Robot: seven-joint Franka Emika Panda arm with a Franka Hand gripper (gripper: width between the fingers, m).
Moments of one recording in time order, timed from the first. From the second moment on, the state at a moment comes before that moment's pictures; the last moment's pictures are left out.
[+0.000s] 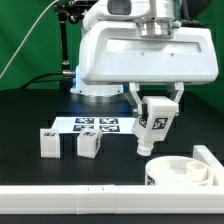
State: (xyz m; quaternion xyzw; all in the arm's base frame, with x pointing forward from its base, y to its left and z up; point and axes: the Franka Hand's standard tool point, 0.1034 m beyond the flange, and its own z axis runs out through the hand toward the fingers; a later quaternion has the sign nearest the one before) arm 0.651 0.046 0.121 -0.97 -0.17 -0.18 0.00
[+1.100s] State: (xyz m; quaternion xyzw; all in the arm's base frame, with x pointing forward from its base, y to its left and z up) arm 0.661 0.077 0.090 -0.97 -0.18 -0.18 0.01
